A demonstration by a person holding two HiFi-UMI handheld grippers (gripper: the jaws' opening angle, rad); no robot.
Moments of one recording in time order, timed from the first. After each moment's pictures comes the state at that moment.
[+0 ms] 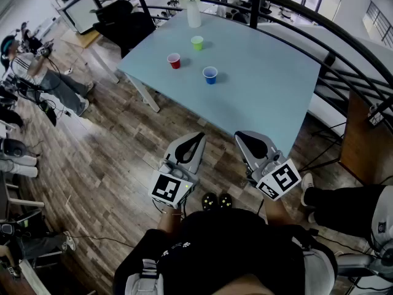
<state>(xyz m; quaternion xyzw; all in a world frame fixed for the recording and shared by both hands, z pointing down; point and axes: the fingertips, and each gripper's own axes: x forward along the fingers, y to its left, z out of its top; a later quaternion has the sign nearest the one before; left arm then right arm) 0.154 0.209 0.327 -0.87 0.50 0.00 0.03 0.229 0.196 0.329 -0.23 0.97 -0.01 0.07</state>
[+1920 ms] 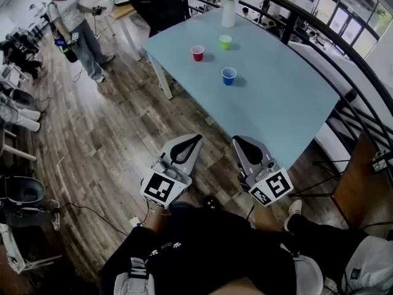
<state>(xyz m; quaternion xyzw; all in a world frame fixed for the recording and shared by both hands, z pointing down) 0.147 0.224 0.342 -0.82 0.57 -0.04 0.04 0.218 0.192 0.351 -0.14 0.98 -0.04 0.10</state>
